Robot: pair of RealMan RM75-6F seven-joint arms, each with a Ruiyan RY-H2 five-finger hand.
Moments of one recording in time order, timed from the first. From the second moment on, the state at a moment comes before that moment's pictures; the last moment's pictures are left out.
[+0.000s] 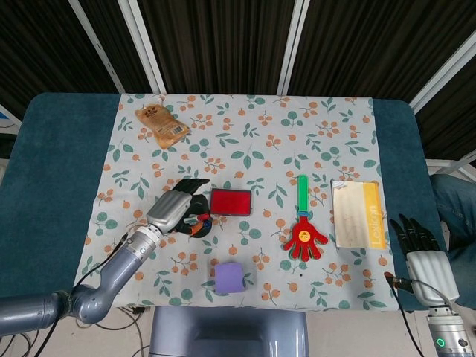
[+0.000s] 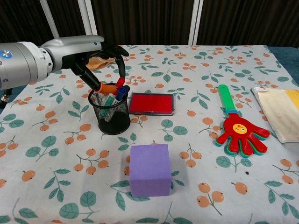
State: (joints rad) left arm -0.80 -1.45 -0.24 -1.73 0.99 0.88 0.23; right arm 0.07 -1.14 0.04 -1.68 -1.56 1.50 -0.17
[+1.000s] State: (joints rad) left arm -0.84 -1.45 -0.21 -1.72 0.91 0.91 0.27; right arm 0.07 -1.14 0.04 -1.68 -1.56 1.50 -0.17
